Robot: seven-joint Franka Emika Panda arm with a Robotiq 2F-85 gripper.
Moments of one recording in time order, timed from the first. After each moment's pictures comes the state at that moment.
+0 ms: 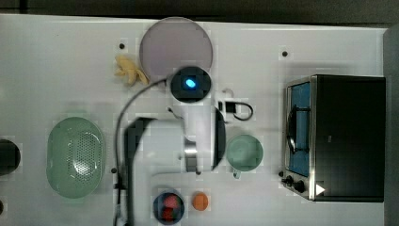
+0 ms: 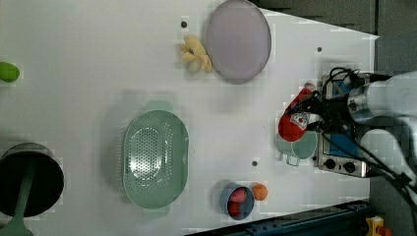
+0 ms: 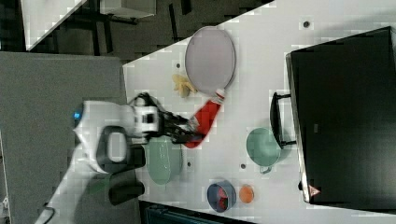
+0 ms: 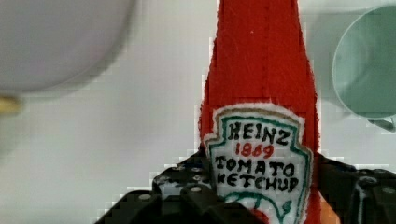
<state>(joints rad) 0.11 0.12 -0.07 -2.21 -0.01 0.55 0.02</state>
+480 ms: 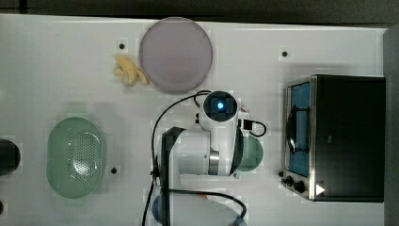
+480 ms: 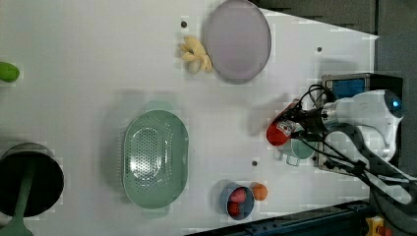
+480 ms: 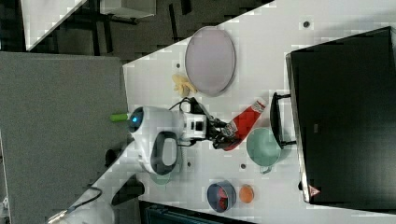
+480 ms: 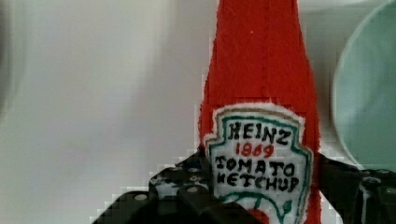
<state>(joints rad) 0.05 0.30 -0.12 -2.33 -0.01 0.87 0.02</state>
